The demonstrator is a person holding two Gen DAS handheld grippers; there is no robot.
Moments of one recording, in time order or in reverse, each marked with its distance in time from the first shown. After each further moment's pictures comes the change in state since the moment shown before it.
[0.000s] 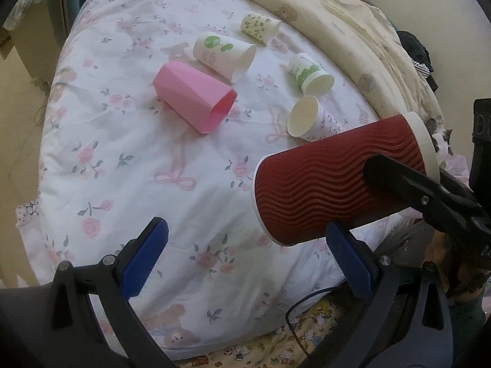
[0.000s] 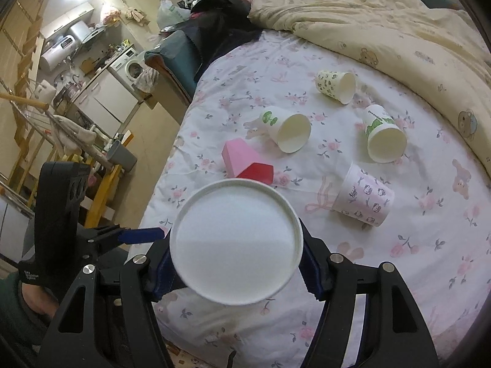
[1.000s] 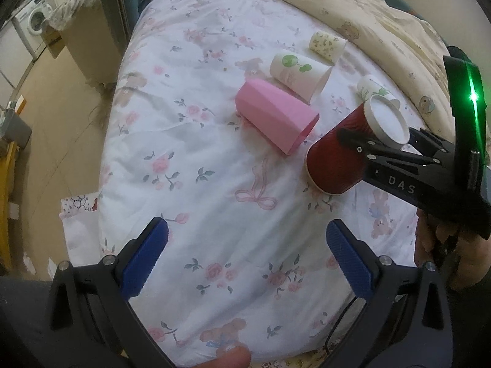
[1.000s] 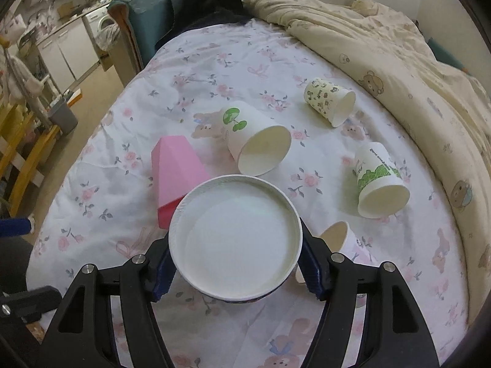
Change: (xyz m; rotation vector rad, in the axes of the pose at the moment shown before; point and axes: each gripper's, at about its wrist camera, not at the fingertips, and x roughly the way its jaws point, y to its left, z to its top) left arm -0.004 0.037 0.011 -0.079 -0.065 0.268; right arm 0.113 -0.010 0.041 -0.199 0.056 -0.314
